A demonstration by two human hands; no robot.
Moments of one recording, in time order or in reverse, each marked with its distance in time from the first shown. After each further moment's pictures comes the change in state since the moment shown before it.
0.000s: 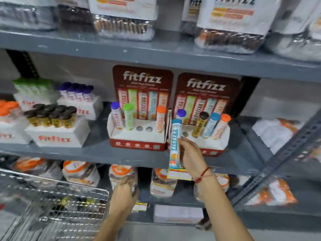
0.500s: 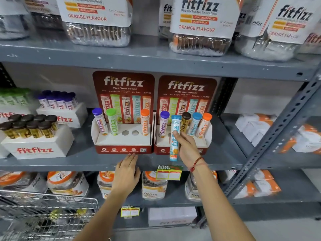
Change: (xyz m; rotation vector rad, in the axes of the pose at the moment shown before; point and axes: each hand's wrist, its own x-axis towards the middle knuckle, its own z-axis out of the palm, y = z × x) left_hand 0.060 0.042 0.007 0.170 0.058 0.282; right_hand 0.007 -0.025 -0.030 -0.005 0.005 -0.151
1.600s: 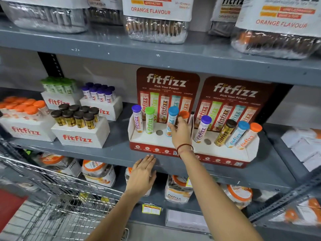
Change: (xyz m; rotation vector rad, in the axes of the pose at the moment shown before) left_hand -0.007 -0.066 0.001 0.045 0.017 0.058; right_hand 0.075 0.045 0.128 -0.987 0.148 -0.382
